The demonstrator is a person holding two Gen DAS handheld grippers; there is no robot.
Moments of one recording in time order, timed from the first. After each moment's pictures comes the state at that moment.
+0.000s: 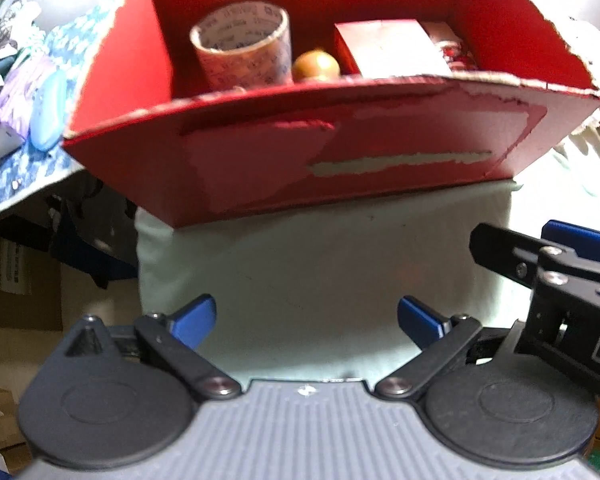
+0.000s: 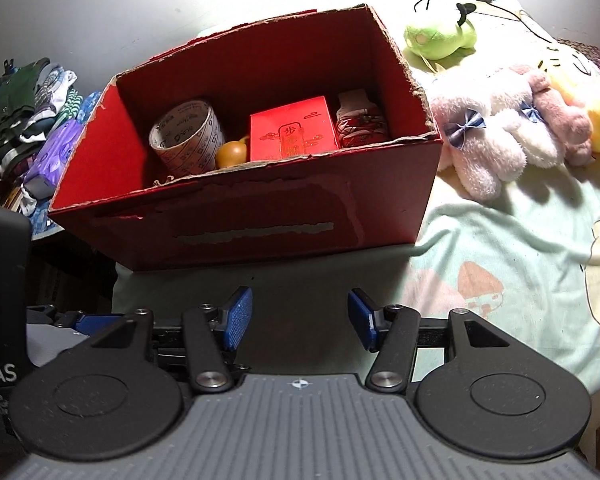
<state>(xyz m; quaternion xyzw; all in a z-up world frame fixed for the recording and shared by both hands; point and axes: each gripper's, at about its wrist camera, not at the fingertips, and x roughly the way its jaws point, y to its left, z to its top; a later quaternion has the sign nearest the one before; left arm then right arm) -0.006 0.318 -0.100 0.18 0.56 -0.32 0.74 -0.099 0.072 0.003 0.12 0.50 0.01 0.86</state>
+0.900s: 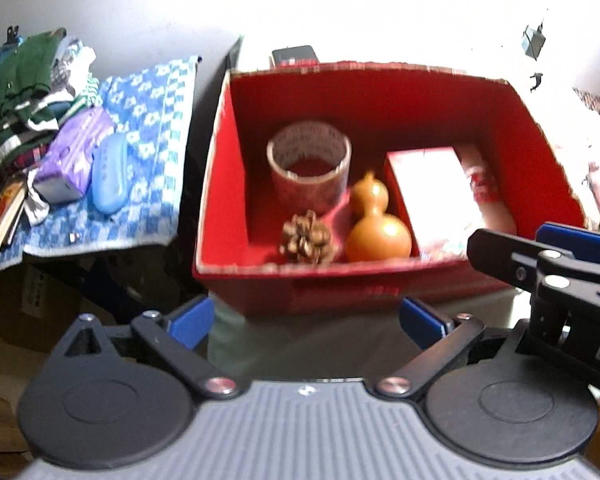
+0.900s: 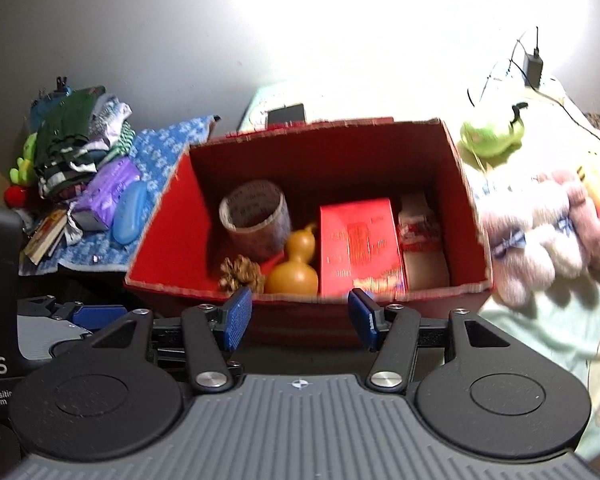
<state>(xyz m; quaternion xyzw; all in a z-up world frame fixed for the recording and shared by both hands) 0.034 0.335 -0.028 0.14 0.49 -0.31 0.80 -0.068 0.092 0.064 0.09 0.42 0.07 0.90</state>
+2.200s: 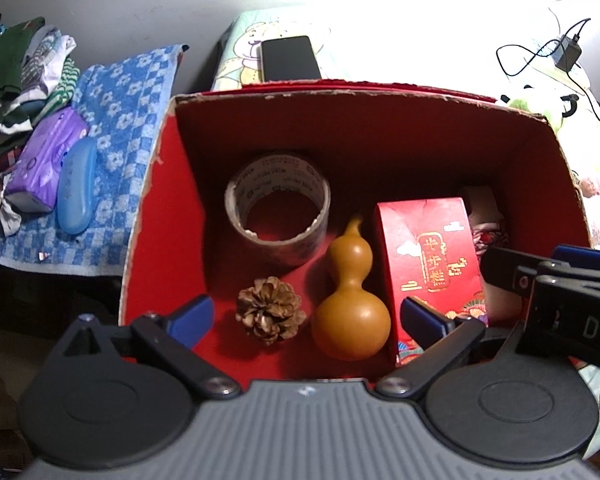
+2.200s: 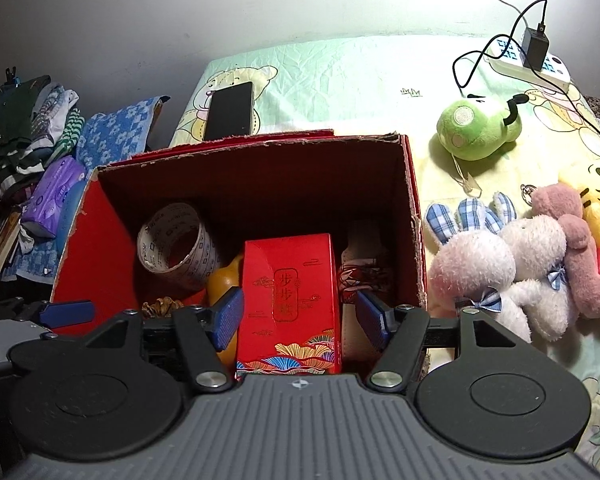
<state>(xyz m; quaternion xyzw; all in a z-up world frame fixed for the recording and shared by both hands) 0.083 0.261 -0.044 0.16 0.52 -0.31 0.78 0.035 0.045 0.041 0.08 0.51 0.06 0.86</state>
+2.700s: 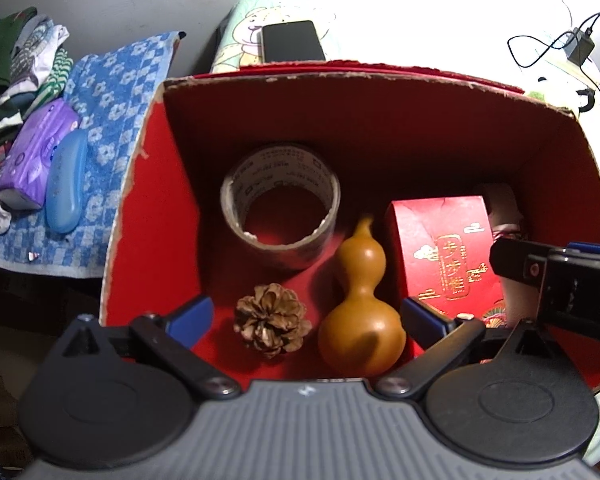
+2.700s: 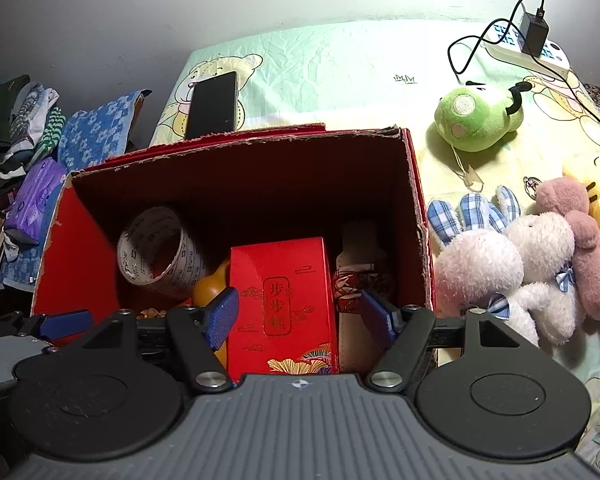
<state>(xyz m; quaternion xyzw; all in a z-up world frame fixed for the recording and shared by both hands) 0.097 0.249 -0.065 0.19 0.53 -0.33 0.76 0.056 0.045 0.027 0.08 0.53 0.04 0.84</state>
